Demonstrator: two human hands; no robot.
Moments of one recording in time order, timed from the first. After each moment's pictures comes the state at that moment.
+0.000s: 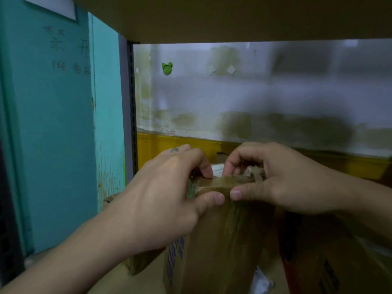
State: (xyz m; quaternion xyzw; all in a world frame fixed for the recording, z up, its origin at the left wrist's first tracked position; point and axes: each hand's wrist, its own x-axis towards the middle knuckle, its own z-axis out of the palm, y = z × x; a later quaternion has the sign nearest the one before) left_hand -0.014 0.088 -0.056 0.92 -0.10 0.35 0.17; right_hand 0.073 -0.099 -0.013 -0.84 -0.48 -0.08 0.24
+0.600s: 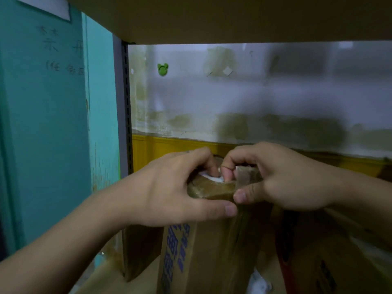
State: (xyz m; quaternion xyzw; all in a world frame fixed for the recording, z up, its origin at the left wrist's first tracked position) left_hand 0.014 0.100 -0.042 0.93 -0.21 0.25 0.19; right_hand 0.074 -0.096 -0.002 -0.84 -0.50 -0.01 0.23
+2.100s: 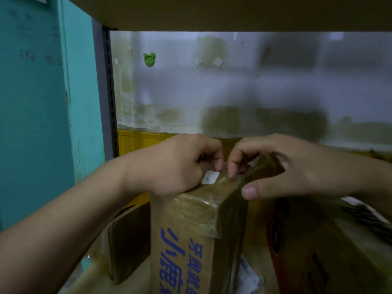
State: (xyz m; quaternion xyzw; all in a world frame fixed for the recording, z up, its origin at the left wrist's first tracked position) left_hand 0.053 0.087 -0.020 0.94 -0.21 0.18 0.19; right_hand 0.088 -0.121 0.002 -0.83 -0.52 -0.02 0.21
